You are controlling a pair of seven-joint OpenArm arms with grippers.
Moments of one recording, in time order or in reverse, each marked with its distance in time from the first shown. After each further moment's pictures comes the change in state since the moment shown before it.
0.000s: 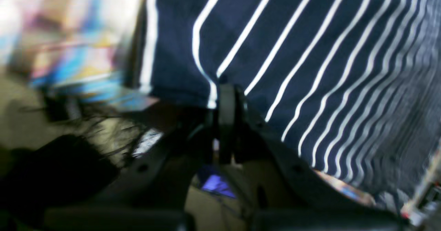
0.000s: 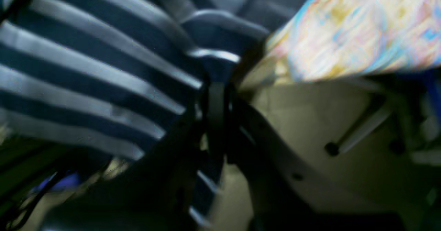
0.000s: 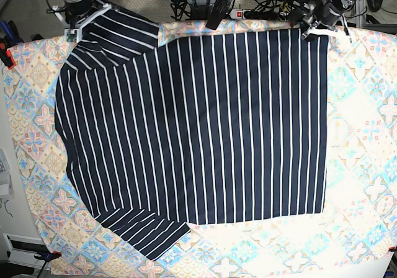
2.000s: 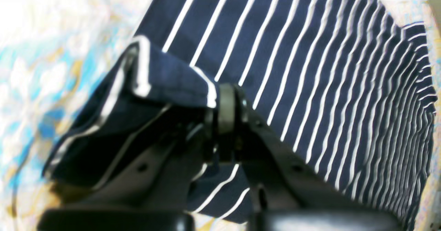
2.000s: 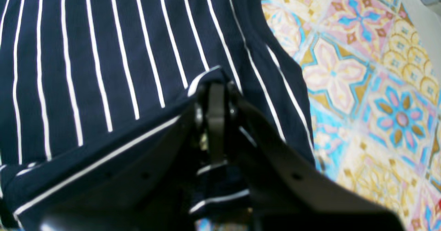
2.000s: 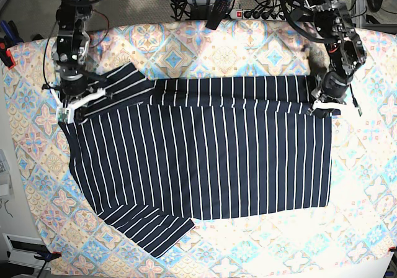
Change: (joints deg) left arm -27.9 2.1 -1.7 -1.2 13.3 0.8 1.1; right arm 32.7 -0.3 -0.4 -12.3 0.0 0.0 0.7
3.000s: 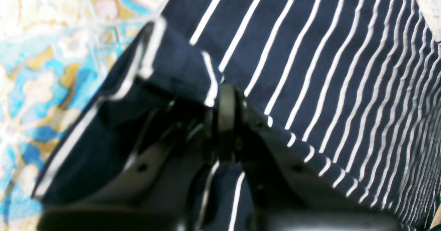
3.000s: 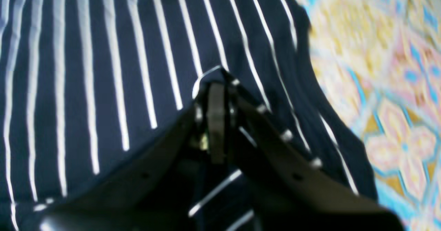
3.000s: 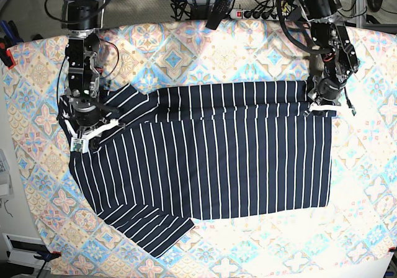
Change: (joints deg) left arm -5.2 0.0 -0.1 -13.1 3.7 0.0 -4.2; right arm 14.6 -0.3 -5.9 -17.8 -0.2 -0.1 7.2
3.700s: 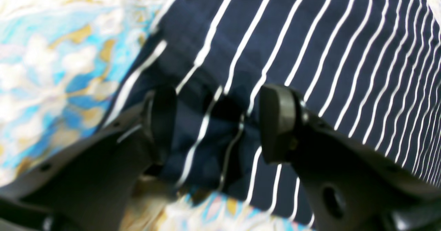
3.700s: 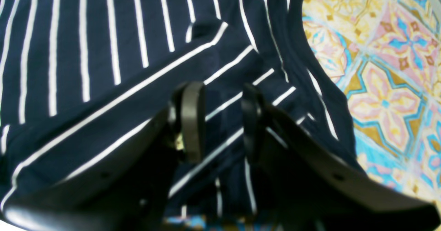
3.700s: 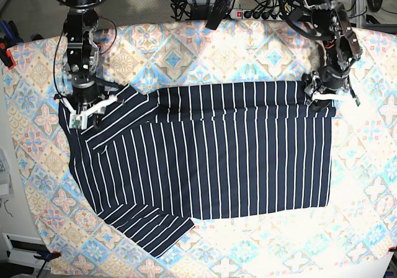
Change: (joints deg) left arm 7.2 0.2 -0.2 8.5 -0.8 0.2 0.2; right arm -11.2 0.9 0.9 9.3 -0.1 0.0 0.3
